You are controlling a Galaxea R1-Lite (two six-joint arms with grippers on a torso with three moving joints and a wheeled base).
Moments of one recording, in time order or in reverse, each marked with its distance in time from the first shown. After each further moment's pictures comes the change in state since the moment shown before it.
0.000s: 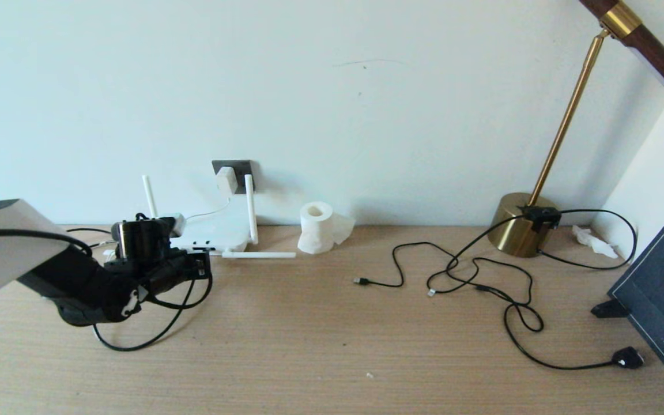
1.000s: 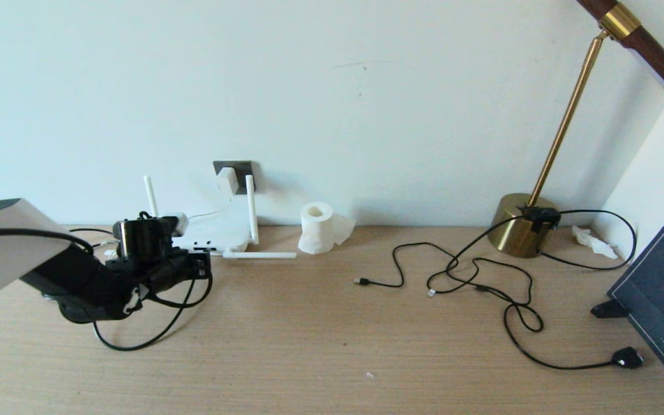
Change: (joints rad) left arm 0.000 0.008 -0.027 0.014 0.000 0.036; right arm 0.000 0.000 0.000 0.000 0.000 0.000
